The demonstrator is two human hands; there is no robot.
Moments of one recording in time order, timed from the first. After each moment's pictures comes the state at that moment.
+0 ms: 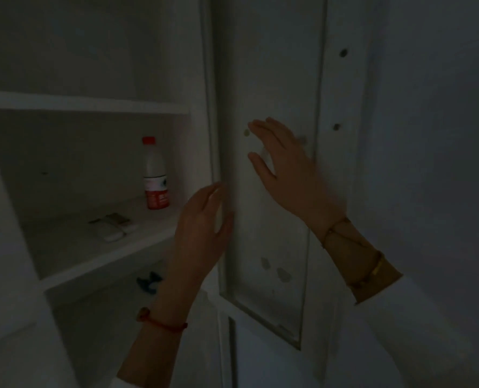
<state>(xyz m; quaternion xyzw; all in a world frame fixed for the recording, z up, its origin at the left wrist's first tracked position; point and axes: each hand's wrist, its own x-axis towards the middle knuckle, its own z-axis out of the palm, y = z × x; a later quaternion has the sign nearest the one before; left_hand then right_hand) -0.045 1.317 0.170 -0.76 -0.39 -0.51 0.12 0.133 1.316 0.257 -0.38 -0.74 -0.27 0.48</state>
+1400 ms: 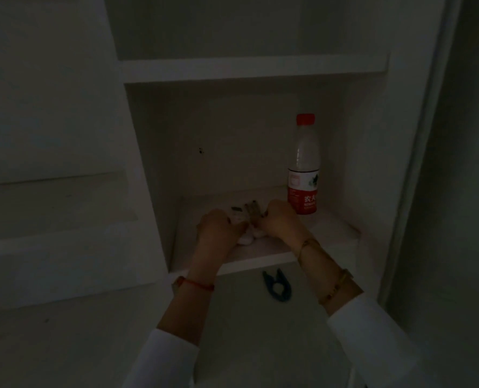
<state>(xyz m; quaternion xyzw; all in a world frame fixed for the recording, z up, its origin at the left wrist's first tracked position) -0.248 1.437 0.157 -0.42 -0.84 -0.35 -0.06 -0.149 1.530 0.161 -0.42 -0.86 0.18 0.23</state>
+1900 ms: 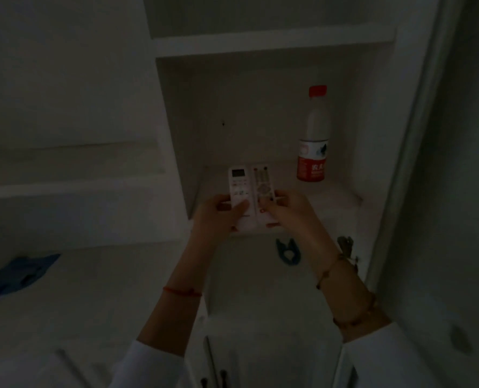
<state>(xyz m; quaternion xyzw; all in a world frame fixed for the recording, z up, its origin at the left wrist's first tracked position) -0.208 1.352 0.141 -0.35 -0.69 -0.60 -0.18 -0.098 1.460 0.138 -0.31 -0.69 0.54 0.37</state>
